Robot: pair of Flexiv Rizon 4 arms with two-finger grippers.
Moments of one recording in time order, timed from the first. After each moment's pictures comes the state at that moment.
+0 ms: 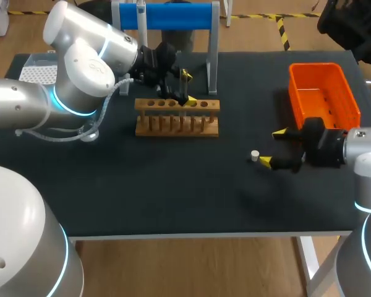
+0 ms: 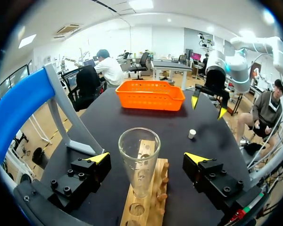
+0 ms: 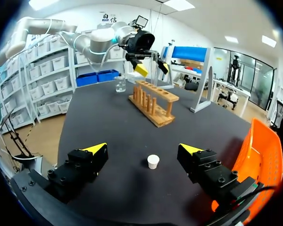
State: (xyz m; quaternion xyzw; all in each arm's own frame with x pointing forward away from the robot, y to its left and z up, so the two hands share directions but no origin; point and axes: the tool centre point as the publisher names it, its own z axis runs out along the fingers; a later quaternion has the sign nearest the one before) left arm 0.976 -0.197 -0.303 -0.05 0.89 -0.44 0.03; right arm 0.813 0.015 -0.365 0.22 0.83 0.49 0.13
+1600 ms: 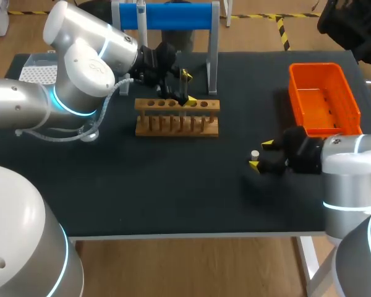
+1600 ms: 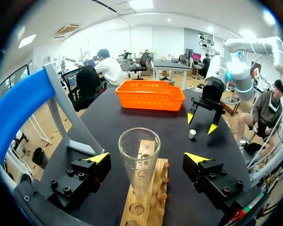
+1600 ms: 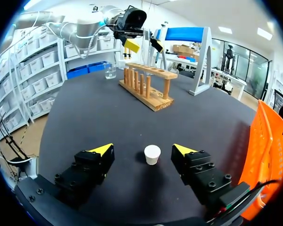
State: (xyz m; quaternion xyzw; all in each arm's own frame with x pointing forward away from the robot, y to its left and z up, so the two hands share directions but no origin) left arm 0.976 -0.197 -0.303 -0.05 0.89 -0.44 0.03; right arm 0.830 0.031 -0.417 0.26 0.84 0.45 0.14
